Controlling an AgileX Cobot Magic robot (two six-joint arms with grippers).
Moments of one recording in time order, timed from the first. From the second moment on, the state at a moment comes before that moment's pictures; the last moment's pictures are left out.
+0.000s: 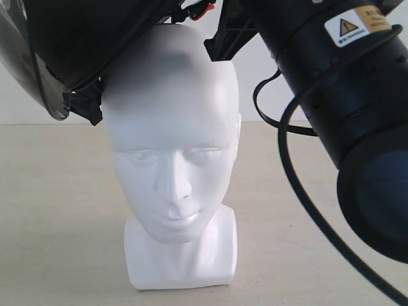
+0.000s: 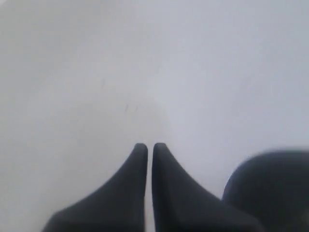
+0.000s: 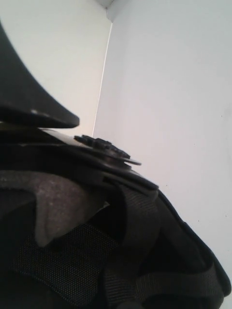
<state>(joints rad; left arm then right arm) -0.03 0.00 0.00 -0.40 -0.41 -0.33 0.99 1.36 -0.85 0.47 -1.16 1.25</state>
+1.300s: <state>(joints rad) 0.04 1.60 -1.32 -1.06 0.69 0.75 1.00 1.32 -0.85 0.53 -1.12 1.15</state>
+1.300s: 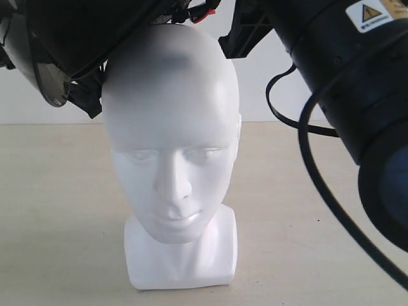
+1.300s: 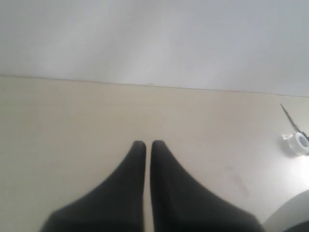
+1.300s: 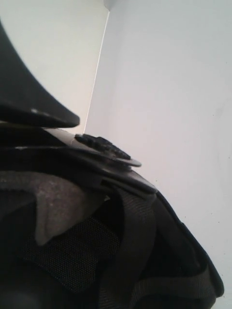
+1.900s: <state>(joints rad) -0.04 1.63 -1.45 -1.04 0.64 0.77 1.00 1.32 -0.85 0.53 -1.13 1.14</state>
